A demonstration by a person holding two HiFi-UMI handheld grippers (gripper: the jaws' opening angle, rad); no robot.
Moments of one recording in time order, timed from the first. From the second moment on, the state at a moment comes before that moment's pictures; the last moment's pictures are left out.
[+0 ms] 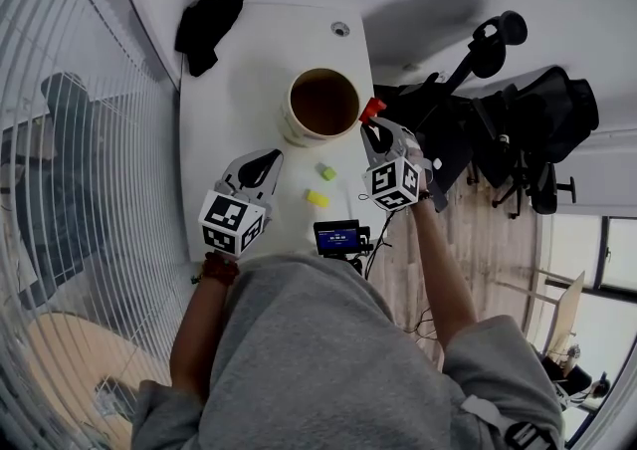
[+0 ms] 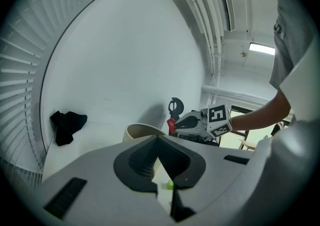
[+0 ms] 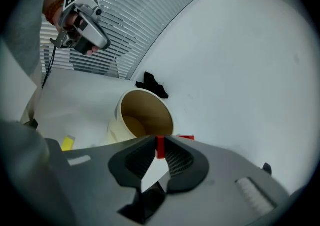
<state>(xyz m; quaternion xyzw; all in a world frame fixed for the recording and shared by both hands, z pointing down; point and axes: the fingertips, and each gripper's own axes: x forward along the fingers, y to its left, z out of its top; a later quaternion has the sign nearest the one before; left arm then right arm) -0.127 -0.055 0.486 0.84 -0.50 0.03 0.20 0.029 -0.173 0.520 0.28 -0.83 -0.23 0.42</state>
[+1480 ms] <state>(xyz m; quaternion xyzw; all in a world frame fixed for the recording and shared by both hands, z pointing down) -0.133 -0.050 0.504 0.83 -0.51 0.04 0.23 -0.046 -0.151 0.516 0.22 -0.87 -0.22 0.40</state>
